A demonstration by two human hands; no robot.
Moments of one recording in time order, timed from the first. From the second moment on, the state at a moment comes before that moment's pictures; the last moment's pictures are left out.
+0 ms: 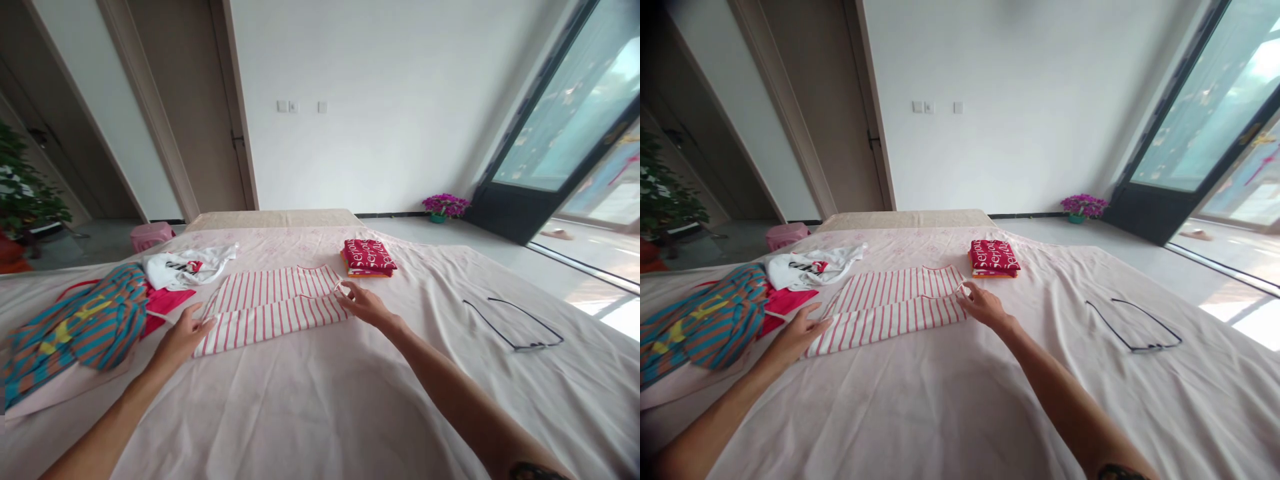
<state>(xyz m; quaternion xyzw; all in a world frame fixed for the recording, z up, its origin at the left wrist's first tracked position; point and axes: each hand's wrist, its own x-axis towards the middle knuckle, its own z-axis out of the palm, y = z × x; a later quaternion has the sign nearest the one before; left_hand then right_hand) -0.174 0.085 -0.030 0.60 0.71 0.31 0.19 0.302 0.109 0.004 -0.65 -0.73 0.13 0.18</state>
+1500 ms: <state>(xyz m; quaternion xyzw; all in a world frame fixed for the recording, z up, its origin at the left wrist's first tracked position) -0.128 0.057 -0.049 0.88 0.46 0.10 -0.05 0.265 0.066 -0.047 -0.54 -0.83 -0.06 0.13</state>
